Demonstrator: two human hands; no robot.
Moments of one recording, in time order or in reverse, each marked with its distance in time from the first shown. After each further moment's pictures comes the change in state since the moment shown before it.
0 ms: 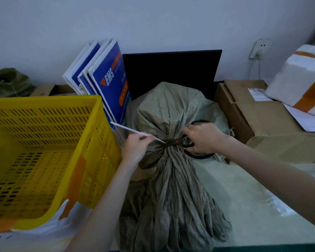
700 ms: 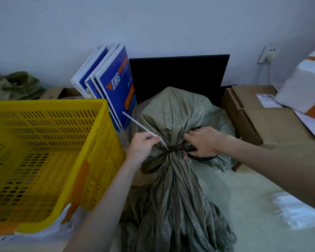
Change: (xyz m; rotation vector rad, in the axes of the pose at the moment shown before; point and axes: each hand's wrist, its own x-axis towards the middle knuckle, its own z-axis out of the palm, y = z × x) left_hand 0.004 0.019 -0.003 -0.030 -0.054 0.043; right_hand 0.025 0.015 0.016 -0.062 -0.050 -0.203
